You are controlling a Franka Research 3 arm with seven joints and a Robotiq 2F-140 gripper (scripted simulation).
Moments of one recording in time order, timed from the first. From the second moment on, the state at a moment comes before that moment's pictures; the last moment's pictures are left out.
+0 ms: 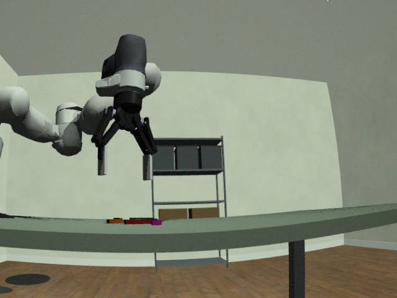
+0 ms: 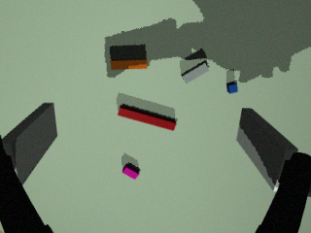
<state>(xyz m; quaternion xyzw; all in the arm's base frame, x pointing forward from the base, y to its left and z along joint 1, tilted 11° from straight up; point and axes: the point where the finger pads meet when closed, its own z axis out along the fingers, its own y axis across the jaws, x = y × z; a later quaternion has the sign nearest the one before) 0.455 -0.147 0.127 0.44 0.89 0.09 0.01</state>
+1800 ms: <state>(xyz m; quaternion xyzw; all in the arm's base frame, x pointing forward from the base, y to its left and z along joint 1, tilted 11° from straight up) 0.476 -0.110 0.133 0.26 0.96 0.09 0.03</state>
